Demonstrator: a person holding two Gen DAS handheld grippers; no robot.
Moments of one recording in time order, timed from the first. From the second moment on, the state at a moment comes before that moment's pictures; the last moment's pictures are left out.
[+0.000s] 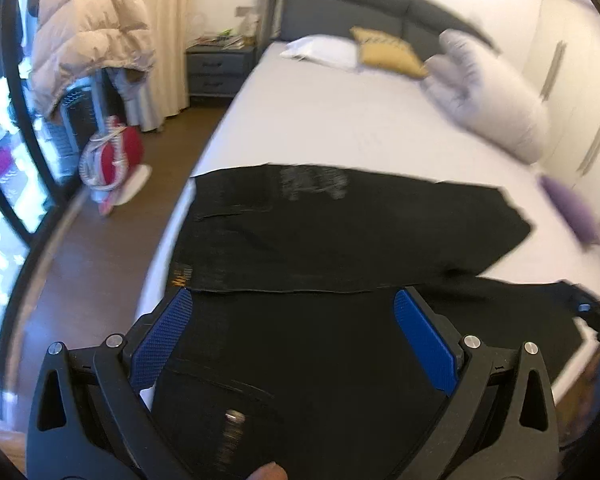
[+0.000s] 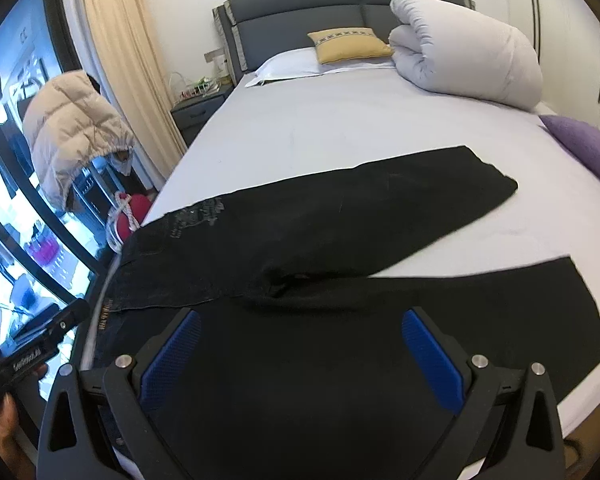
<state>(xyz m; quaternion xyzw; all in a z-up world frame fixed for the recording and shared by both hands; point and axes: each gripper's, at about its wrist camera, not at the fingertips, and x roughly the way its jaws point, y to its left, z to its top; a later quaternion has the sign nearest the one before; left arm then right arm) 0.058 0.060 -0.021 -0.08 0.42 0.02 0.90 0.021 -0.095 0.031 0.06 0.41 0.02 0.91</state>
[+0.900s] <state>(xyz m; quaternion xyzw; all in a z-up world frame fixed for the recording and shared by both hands) 0.380 0.124 -0.121 0.13 0.60 -0.22 0.76 0.133 -0.103 -0.017 -0.05 0.48 0.14 0.87</state>
